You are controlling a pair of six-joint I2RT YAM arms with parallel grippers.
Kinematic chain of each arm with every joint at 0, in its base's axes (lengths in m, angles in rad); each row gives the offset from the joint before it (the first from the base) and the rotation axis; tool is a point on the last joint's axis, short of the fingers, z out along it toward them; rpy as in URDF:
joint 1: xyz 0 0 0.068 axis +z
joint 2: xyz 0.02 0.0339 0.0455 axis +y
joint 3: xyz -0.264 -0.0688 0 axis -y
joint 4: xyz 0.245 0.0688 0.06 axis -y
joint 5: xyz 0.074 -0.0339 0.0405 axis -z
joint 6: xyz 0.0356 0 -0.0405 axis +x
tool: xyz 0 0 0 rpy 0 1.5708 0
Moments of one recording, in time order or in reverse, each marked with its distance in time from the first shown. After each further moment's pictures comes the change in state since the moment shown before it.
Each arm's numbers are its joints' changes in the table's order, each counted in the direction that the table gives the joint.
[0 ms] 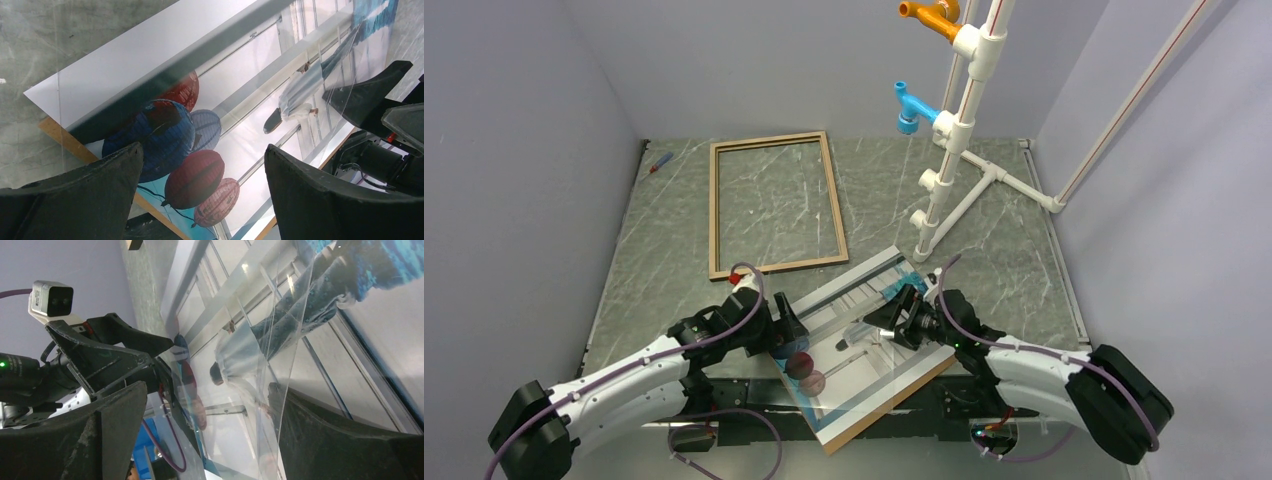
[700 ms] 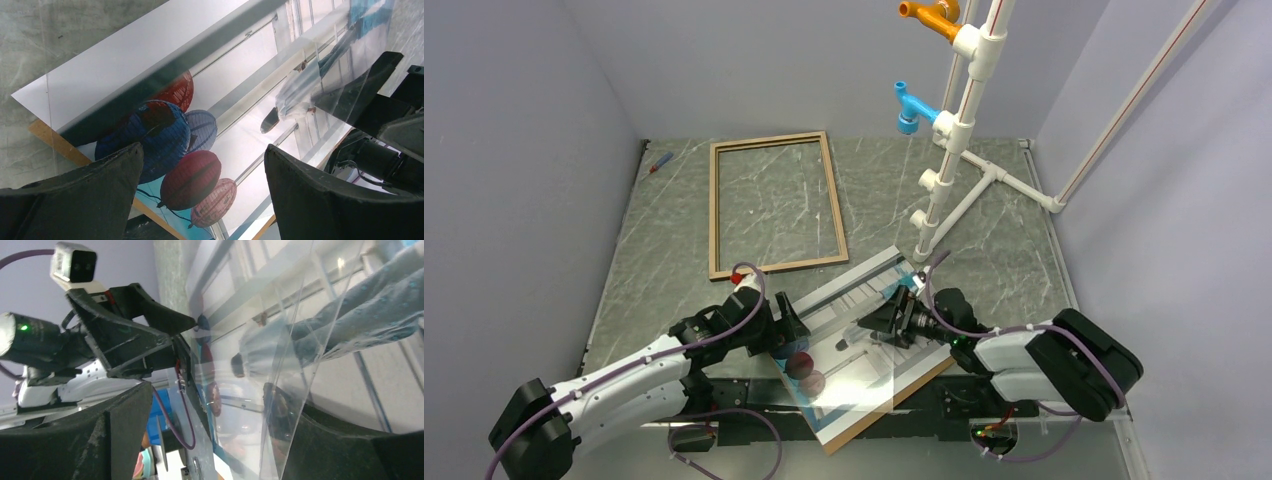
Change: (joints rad) left arm 0.000 0.015 -0.003 0.026 0.016 0.001; right arm -0.029 0.313 -0.019 0.424 -0.194 0.010
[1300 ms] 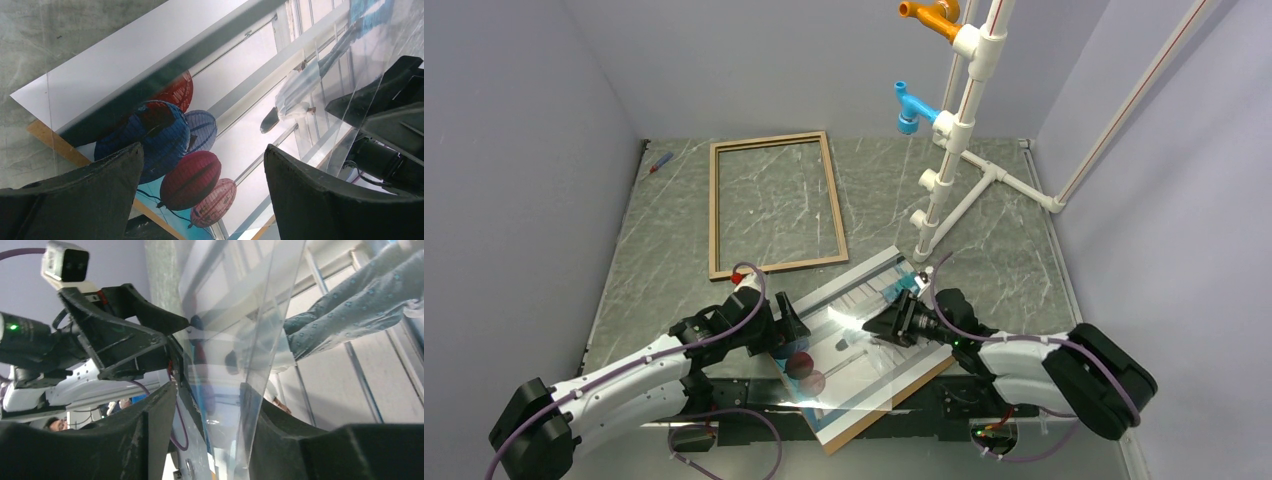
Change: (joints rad) left arm 0.000 0.007 0.000 0.003 0.003 0.001; right arm 0.011 -0.167 -0.001 -0.163 0.040 -0.034
